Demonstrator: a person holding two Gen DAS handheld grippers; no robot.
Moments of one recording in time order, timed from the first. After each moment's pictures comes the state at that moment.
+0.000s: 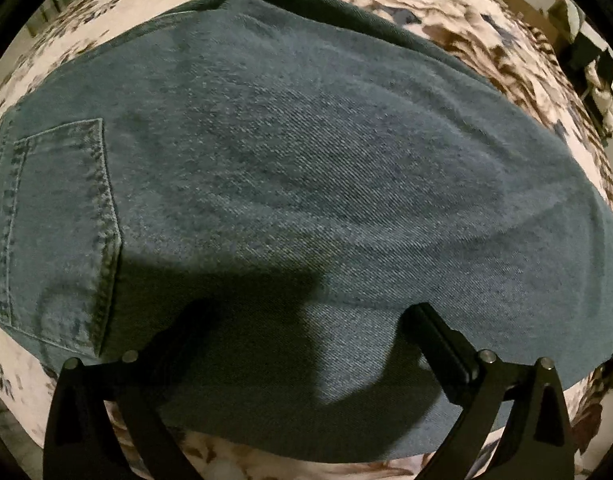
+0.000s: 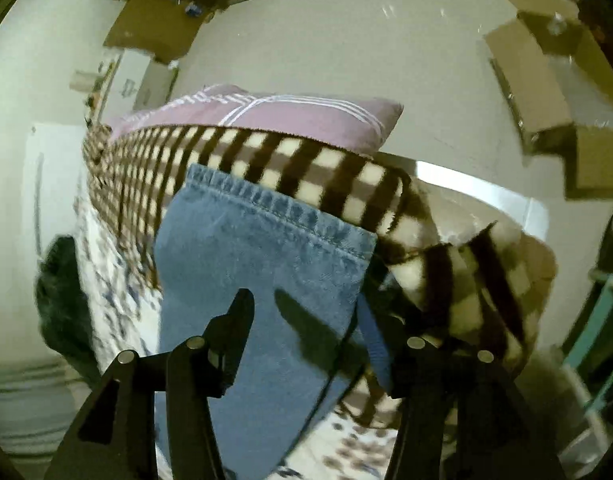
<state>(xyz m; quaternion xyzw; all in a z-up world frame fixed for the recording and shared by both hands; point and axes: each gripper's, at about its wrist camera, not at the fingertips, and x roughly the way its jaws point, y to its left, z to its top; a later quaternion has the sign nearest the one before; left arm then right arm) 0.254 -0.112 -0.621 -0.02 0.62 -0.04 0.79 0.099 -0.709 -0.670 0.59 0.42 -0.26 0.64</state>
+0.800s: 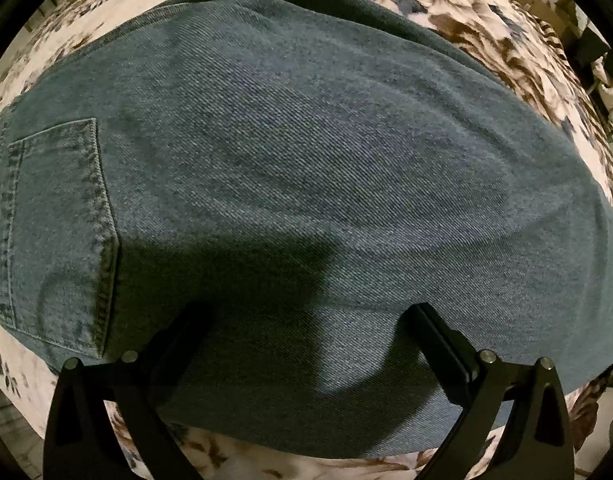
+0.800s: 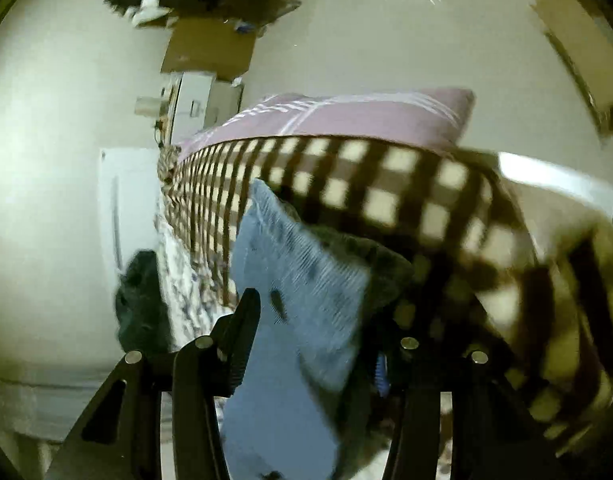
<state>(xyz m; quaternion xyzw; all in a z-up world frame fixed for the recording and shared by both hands) 0.289 -0.121 -0.624 -0.02 0.64 -0.03 0.77 0.123 -0.716 -0.700 0.64 0.32 -0.16 0.67</state>
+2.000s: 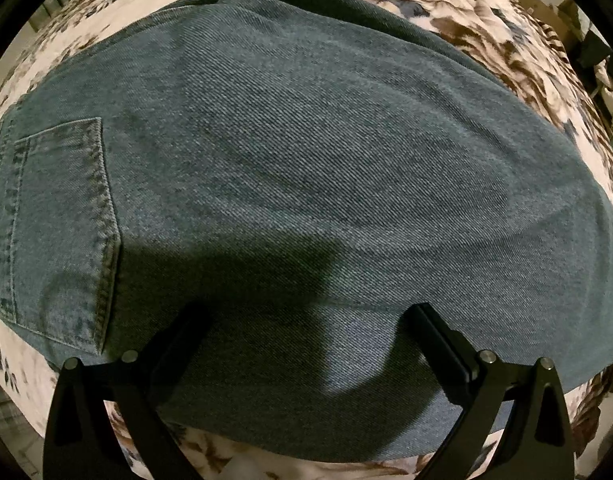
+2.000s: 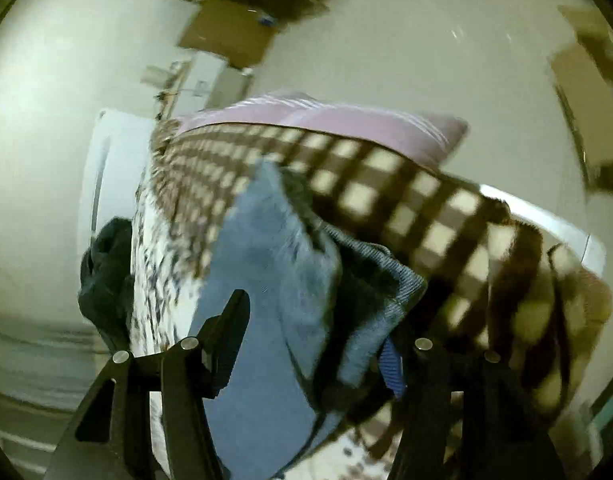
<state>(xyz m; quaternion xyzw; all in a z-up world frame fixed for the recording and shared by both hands) 0.274 -0.127 -0.624 -0.02 0.63 -0.02 0.77 0.108 -0.704 -0.697 0.59 0.35 -0.17 0.71</state>
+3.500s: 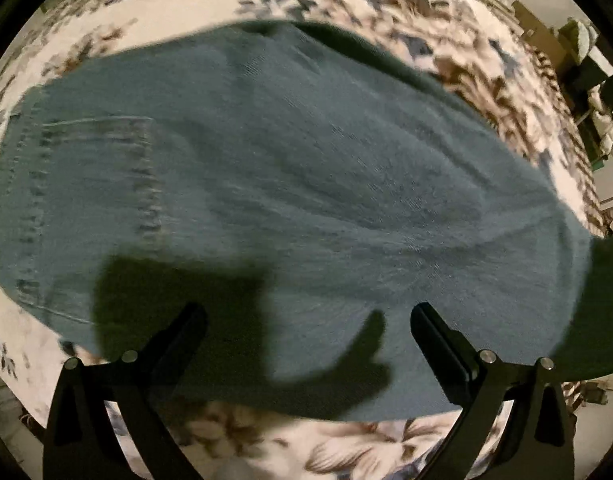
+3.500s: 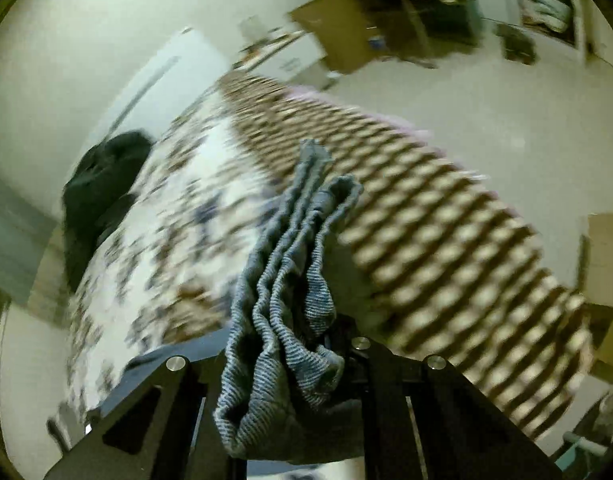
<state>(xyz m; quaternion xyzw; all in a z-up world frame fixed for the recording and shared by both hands) 0.281 -0.088 -0.584 -0.06 0.63 -0.03 0.78 0.217 -0.554 -0.553 0.35 0.39 -0.11 0.84</state>
